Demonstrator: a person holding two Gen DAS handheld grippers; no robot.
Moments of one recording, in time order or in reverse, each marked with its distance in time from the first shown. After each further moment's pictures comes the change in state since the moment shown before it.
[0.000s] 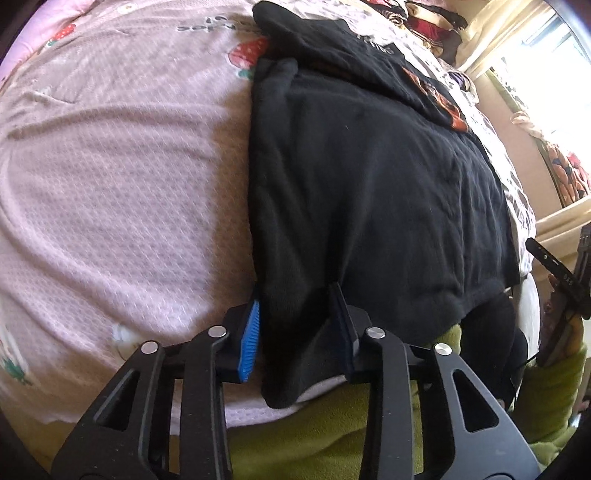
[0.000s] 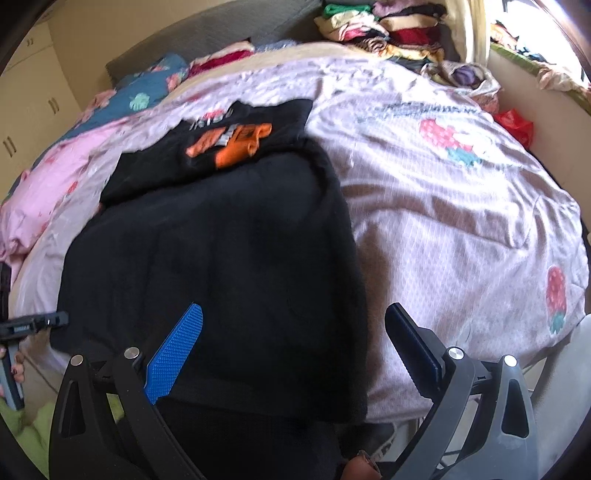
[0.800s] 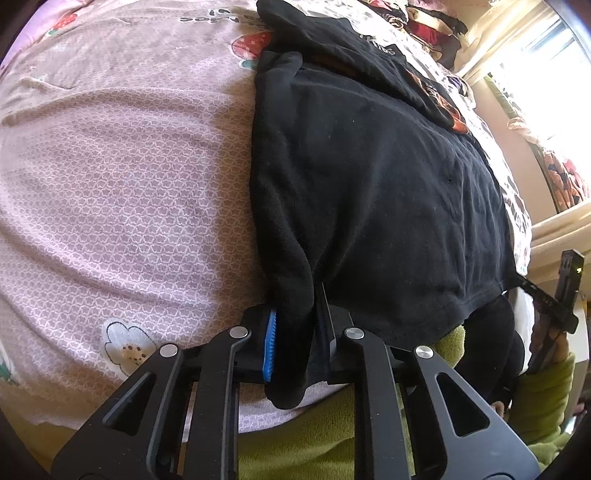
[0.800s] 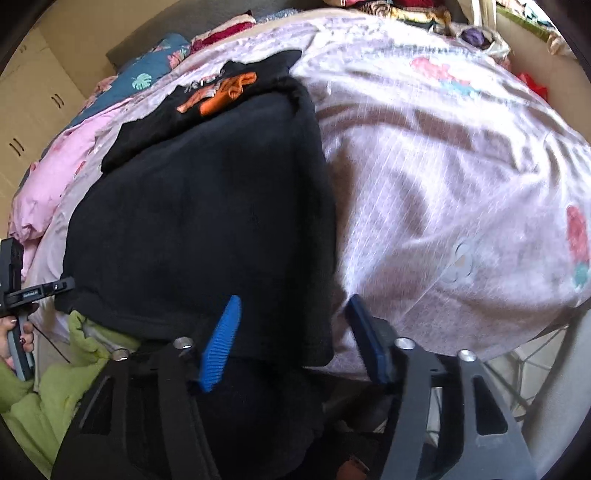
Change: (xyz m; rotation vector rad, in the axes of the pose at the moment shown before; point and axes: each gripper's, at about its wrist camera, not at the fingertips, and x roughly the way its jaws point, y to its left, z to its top) left arm -0.001 0.016 -0.002 -0.025 -0.006 -0.036; right arm 0.018 -0.034 -0.040 0.060 0.134 0.100
